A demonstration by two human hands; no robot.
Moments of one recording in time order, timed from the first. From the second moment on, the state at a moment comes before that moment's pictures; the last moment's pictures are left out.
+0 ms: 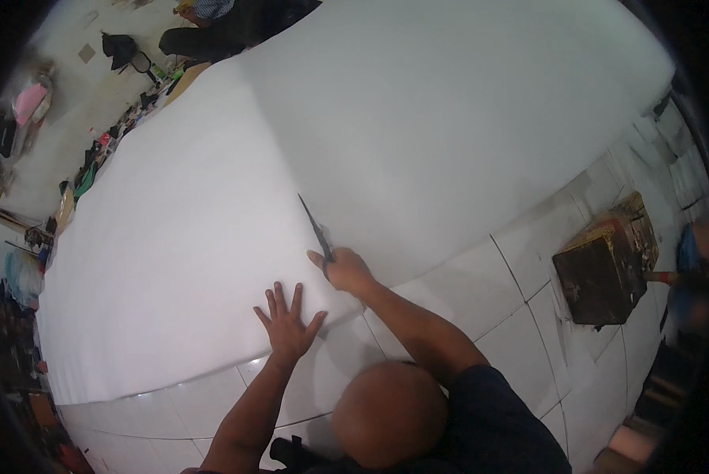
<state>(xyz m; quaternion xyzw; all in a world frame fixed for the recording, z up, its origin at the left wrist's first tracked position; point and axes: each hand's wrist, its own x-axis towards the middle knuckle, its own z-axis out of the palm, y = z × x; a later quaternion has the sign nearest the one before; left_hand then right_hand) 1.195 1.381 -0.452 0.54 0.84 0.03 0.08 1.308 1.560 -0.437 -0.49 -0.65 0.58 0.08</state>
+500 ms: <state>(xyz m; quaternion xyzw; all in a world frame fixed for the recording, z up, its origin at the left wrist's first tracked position) 1.195 1.381 -0.452 0.55 0.83 0.04 0.08 1.255 1.616 -0.456 -0.46 -0.61 0.63 0.13</state>
